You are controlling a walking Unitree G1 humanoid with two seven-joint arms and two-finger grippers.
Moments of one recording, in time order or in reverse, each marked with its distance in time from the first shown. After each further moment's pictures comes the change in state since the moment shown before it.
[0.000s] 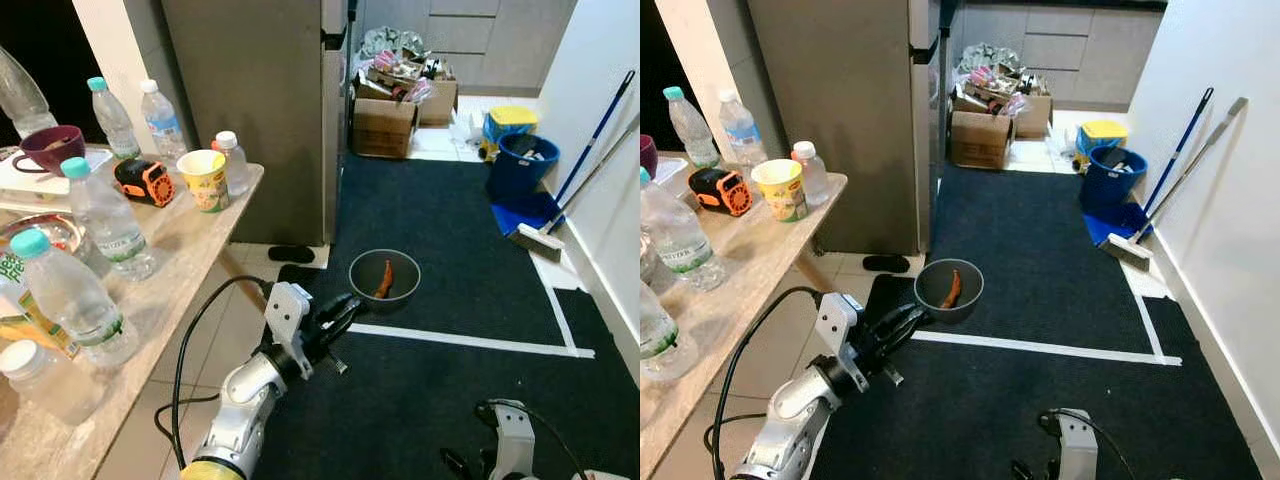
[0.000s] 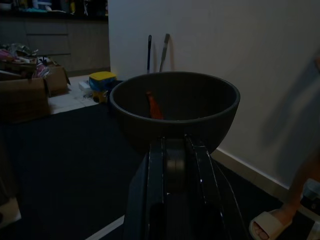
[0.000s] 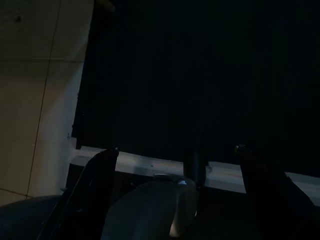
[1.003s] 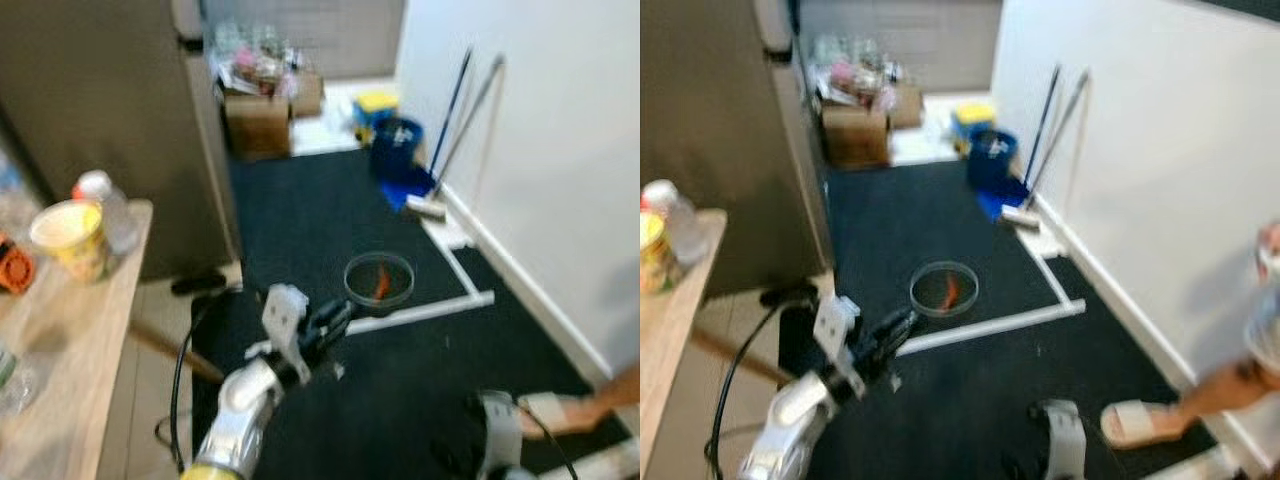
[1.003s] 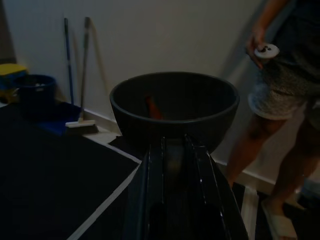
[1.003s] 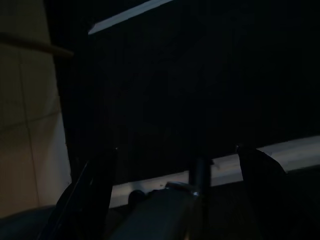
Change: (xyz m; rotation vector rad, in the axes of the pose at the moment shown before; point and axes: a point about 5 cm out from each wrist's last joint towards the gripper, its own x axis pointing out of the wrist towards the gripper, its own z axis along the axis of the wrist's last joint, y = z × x) left arm -0.001 0.001 -0.005 -0.020 0.009 0.024; right arm 0.006 0.011 0.004 -0.006 -0.008 0.022
